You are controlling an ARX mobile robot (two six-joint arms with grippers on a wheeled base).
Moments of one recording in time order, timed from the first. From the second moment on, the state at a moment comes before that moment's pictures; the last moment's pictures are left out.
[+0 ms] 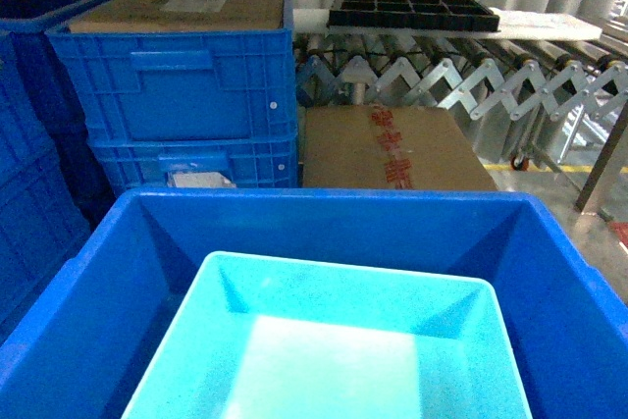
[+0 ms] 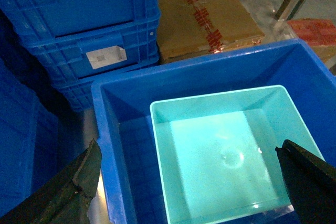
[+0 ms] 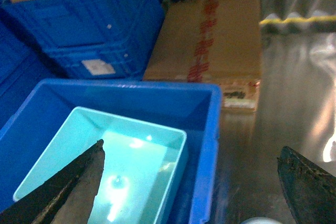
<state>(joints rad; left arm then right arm) -0.22 0.87 0.77 -0.40 0.08 -0.01 -0.34 0.93 0.67 -0.22 -0.62 -0.04</state>
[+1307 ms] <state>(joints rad) -0.09 0.48 0.19 0.29 -0.10 -0.02 -0.12 0.55 0.16 0.39 -0.12 -0.01</state>
